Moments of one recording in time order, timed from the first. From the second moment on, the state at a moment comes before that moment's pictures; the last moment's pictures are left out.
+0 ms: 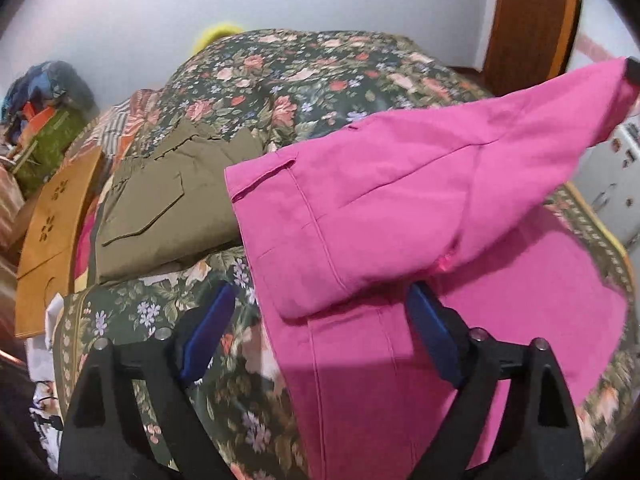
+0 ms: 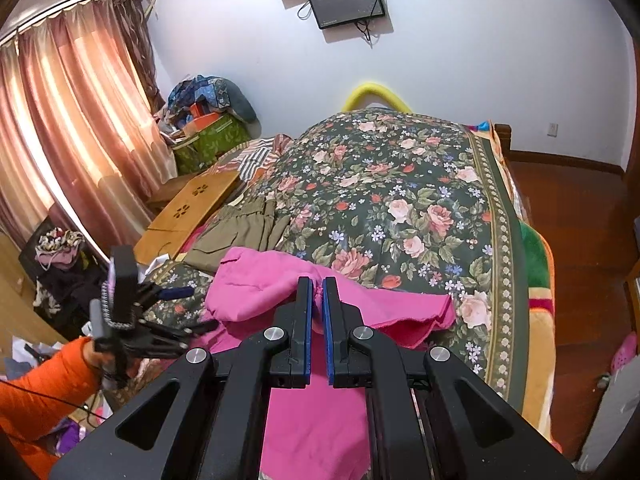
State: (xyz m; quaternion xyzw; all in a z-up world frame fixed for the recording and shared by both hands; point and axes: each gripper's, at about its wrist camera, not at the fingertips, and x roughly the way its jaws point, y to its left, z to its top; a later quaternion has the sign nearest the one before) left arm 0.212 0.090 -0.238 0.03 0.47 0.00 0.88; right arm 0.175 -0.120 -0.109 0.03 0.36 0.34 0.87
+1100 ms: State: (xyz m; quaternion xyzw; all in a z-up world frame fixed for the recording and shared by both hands) left arm 0.178 0.097 -0.164 0.09 0.37 -0.01 0.92; right arm 0.161 -0.130 -0.111 0.04 0.36 0.35 0.86
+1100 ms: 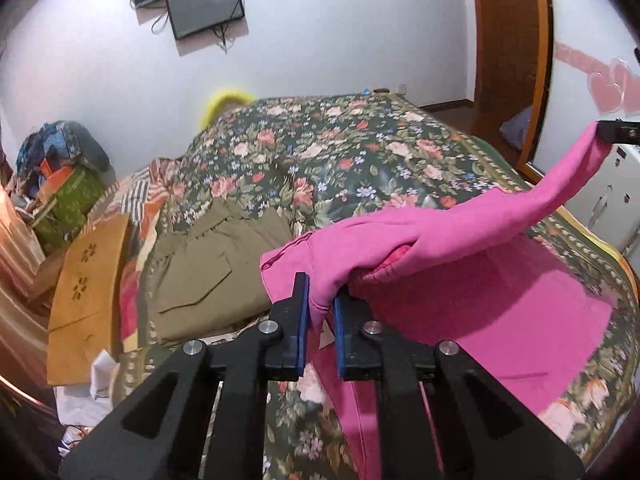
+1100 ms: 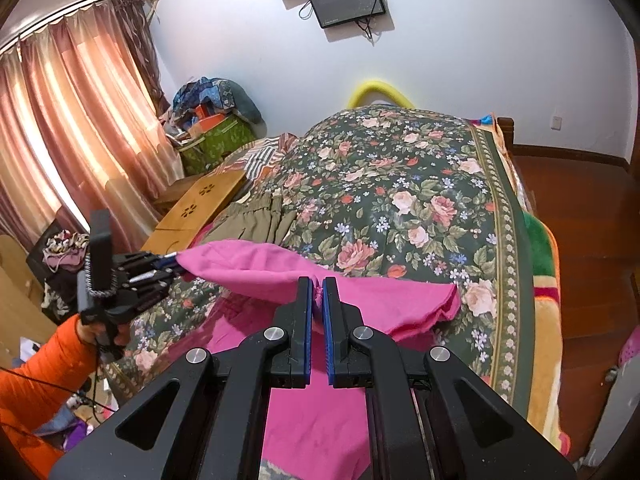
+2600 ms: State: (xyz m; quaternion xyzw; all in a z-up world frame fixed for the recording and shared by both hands) left arm 0.081 0.096 -0.231 0.03 0.46 -0.02 0.89; right arm 0.067 -0.152 -0.224 0.04 0.46 0.29 0.84
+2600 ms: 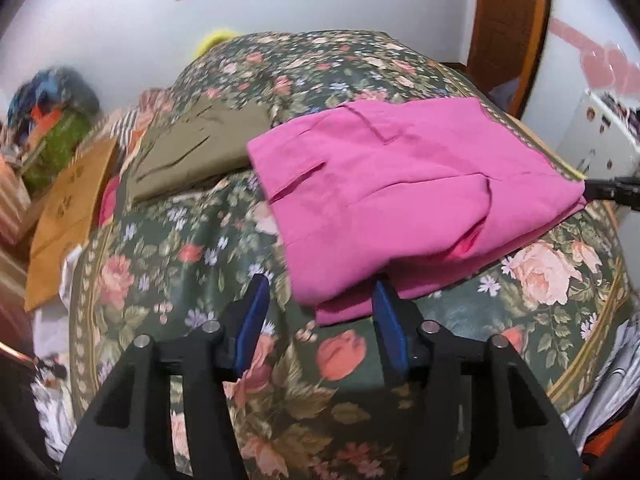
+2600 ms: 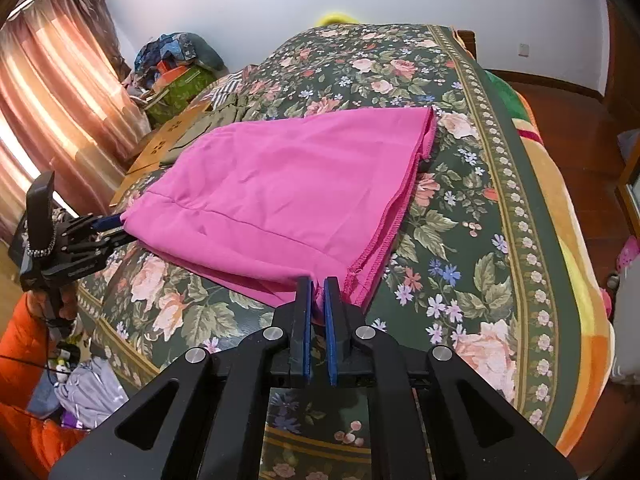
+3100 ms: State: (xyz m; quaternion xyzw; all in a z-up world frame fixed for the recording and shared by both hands) left arm 0.080 0.125 -0.186 -0.01 0.43 0.01 0.90; right arm 0.070 -0.186 -0.201 0.03 0.44 0.22 0.87
